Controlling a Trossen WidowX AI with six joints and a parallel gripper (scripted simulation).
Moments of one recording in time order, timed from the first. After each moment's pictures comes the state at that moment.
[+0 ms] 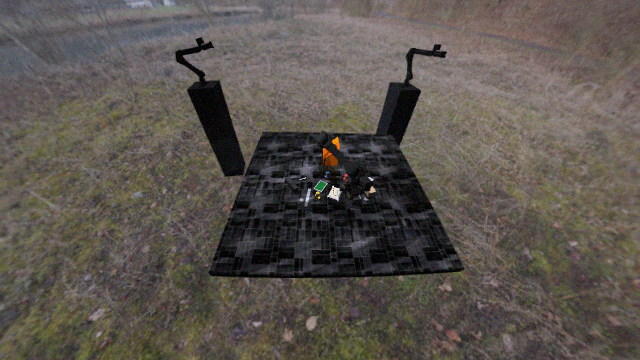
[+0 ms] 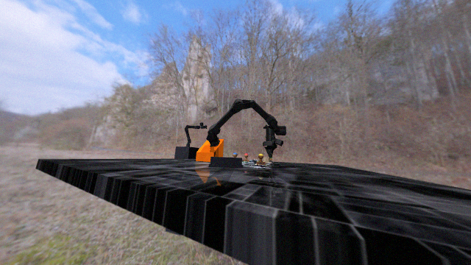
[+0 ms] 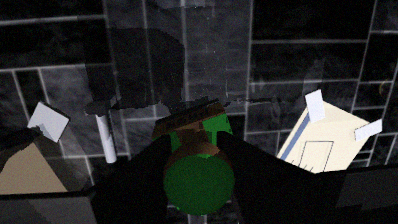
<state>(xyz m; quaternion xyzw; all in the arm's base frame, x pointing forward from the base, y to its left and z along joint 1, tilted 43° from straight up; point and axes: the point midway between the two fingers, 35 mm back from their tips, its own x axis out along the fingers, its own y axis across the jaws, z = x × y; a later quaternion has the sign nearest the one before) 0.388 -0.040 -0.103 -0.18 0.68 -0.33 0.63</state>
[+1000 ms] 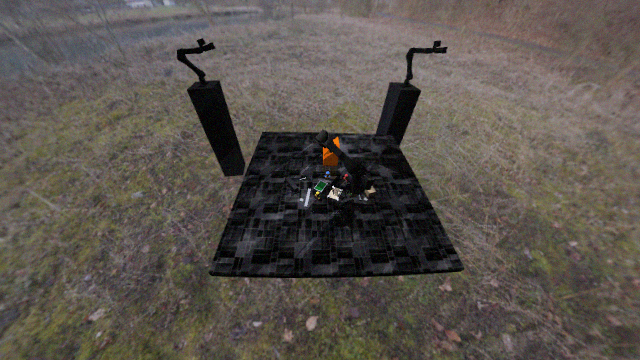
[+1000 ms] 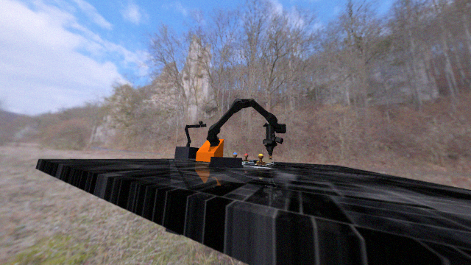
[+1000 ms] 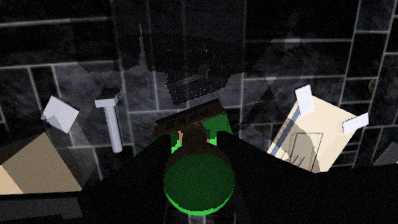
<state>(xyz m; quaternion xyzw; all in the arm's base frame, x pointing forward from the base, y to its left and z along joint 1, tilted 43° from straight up) 0.390 -0.030 -0.093 -0.18 0.68 -0.33 0.63</state>
